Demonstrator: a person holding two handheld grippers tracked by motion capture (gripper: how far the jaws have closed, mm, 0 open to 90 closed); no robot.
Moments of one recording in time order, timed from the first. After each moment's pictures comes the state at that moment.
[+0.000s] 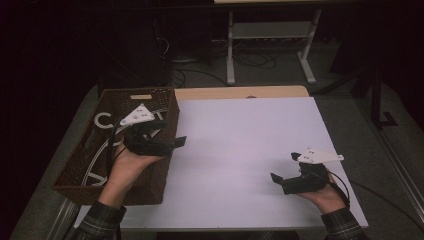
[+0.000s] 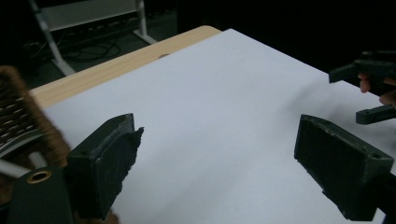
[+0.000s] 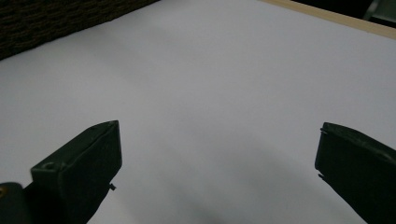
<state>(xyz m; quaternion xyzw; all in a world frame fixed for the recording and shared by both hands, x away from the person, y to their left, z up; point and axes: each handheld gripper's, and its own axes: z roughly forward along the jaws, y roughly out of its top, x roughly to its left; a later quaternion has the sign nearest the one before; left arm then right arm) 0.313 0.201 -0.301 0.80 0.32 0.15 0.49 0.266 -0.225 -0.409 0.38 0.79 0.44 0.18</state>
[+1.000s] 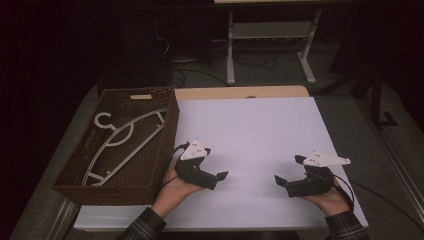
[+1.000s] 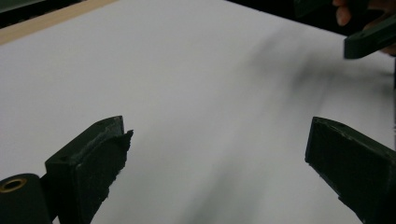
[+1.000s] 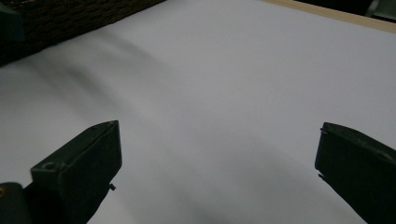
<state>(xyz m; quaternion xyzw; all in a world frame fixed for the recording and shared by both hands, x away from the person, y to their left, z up) 0.296 0.120 -0.400 0.83 0.26 0.11 0.47 0.258 -0.236 -0.413 0.38 0.79 0.45 0.17</state>
